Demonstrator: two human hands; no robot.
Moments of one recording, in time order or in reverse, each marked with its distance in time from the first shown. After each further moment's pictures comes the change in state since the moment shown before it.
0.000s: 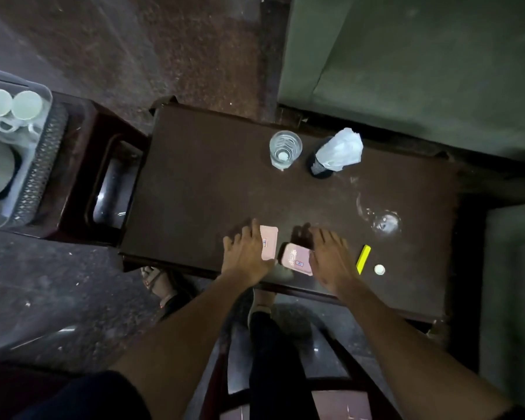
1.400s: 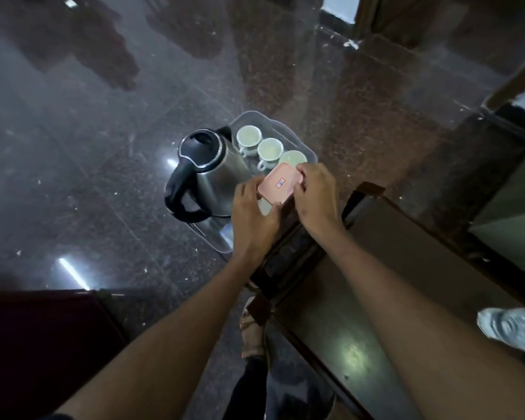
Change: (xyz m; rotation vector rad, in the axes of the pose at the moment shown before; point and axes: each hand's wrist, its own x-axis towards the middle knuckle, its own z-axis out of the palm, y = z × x) left_hand -0.003 -0.354 -0.250 -0.779 1.104 -0.365; right_hand 0.226 -0.521 -0.152 0.460 0.326 -0.507
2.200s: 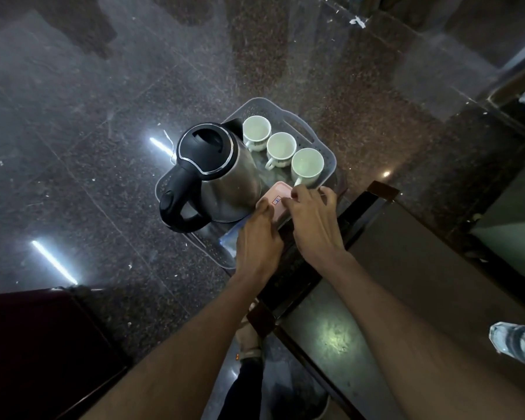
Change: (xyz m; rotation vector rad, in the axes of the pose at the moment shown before) left_hand 0.024 -0.060 0.016 0.260 -0.316 -0.111; right_hand 0.008 0.015 0.073 -0.557 -0.229 -0.271
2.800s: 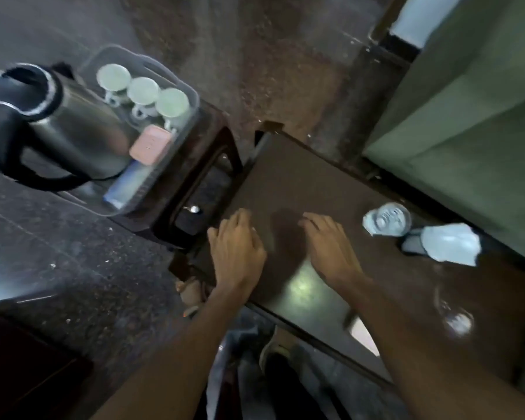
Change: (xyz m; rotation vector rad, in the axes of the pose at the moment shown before) left_hand -0.183 0.096 0.104 0.253 -0.079 0.206; right_hand -0.289 0.170 0.009 0.099 -0.146 0.285
